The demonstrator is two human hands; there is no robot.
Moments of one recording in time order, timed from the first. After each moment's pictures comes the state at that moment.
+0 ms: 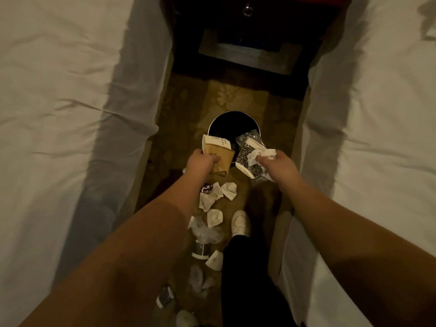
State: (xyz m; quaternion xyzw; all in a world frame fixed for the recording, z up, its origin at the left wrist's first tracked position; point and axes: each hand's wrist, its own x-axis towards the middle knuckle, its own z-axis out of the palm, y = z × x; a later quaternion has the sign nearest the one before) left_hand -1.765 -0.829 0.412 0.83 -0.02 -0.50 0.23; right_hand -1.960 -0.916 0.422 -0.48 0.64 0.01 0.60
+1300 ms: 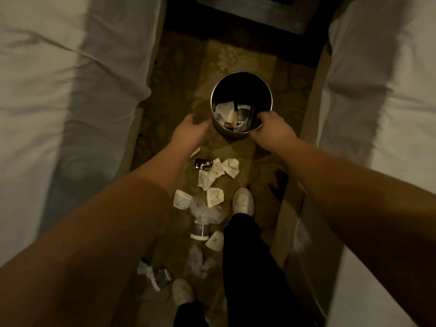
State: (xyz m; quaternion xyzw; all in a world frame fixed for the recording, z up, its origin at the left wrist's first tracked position) left_hand -1.716 -0.777 0.356 0.83 -0.15 -0.49 0.22; right_hand -1.905 -0.893 0.360 -0.77 0.50 0.20 0.34
